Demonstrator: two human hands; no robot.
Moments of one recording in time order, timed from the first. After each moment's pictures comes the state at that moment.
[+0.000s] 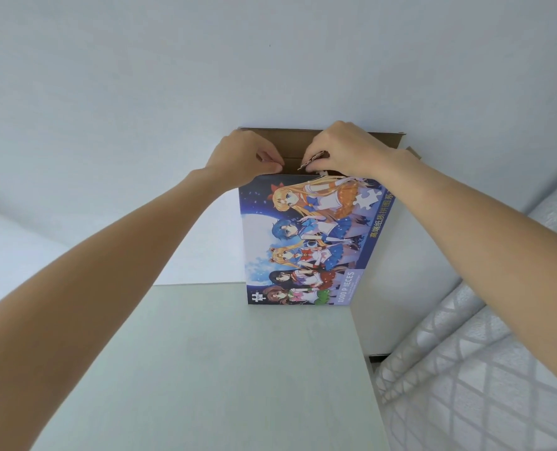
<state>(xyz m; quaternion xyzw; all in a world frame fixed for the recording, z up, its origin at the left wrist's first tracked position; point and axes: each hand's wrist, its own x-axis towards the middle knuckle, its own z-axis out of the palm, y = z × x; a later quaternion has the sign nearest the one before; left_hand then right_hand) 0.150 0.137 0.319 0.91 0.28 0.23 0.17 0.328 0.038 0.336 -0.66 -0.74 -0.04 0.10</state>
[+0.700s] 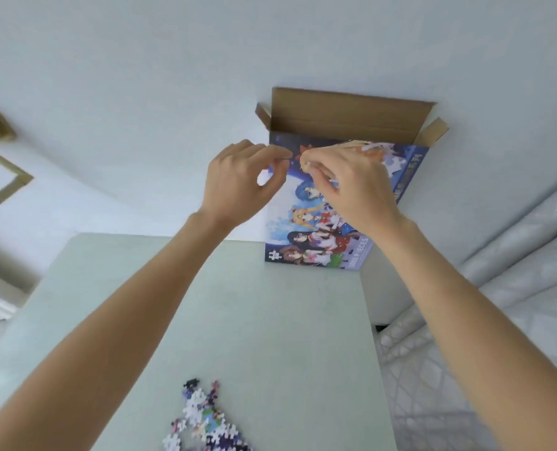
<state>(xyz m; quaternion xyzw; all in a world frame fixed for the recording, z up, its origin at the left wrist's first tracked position) 0.066 0.060 0.267 0.85 0.21 0.48 -0.01 0.231 -0.037 0.277 -0.62 -0.68 -0.21 0.32</state>
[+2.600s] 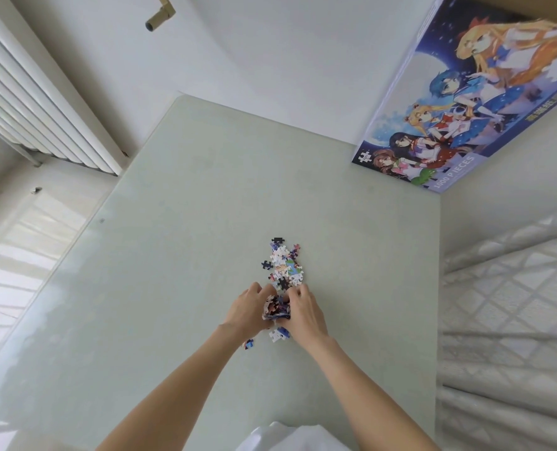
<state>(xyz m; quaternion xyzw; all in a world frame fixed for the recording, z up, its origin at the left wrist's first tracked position) -0.193 -0.182 0.002 0.79 0.49 -0.10 0.34 -0.064 -0.230 -0.001 -0.75 -0.59 0.29 0.01</state>
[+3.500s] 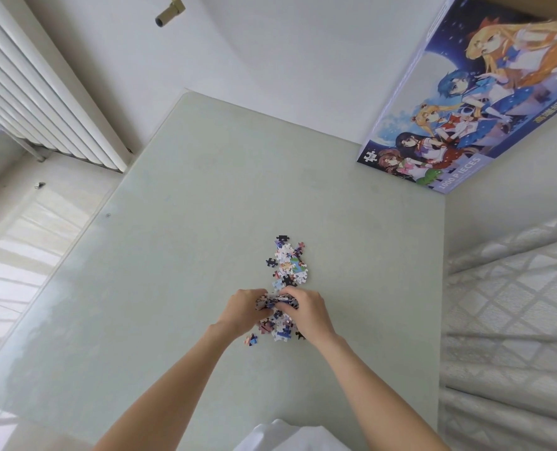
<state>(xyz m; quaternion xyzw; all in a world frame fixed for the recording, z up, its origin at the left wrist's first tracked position) -0.211 -0.180 0.005 0.71 0.55 -0.04 0.44 -0.061 -0.229 0.013 -0.70 -0.59 0.35 0.18</state>
